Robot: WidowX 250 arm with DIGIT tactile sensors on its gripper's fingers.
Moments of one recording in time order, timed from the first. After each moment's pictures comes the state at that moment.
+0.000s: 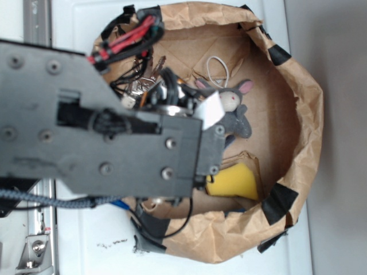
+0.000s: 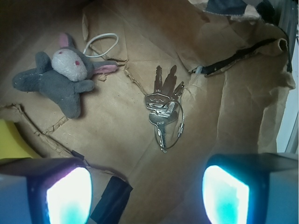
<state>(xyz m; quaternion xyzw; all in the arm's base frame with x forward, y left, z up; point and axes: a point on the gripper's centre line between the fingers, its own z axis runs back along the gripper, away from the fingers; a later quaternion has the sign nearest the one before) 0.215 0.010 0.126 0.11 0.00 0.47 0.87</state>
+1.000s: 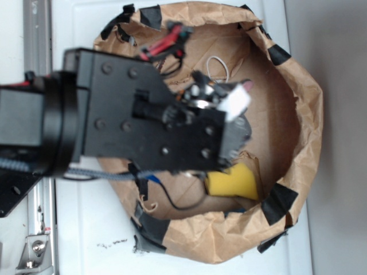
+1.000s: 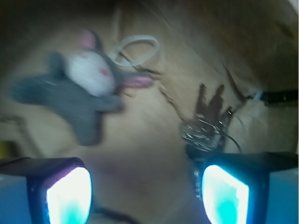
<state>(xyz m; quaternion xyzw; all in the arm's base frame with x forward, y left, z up) 0.234 0.027 0.072 0.10 -0.02 0.42 0.90</state>
